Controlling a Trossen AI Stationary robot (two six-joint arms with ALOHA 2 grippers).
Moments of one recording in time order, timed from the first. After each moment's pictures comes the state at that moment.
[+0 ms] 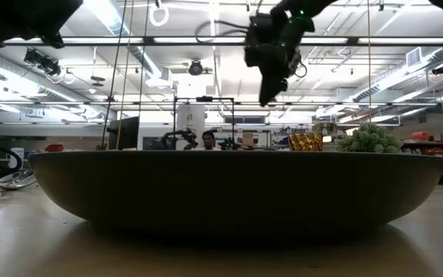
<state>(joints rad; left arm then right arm) -0.45 0.01 0.01 0.46 -0.52 0.37 -0.52 1.80 1.70 -1.05 -0.19 -0.20</state>
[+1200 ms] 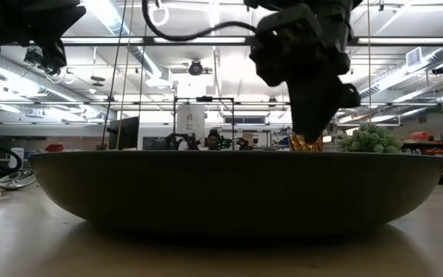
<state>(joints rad) -0.45 0.01 0.01 0.41 -0.54 -0.03 0.21 1.80 1.27 -0.75 -0.08 0.98</state>
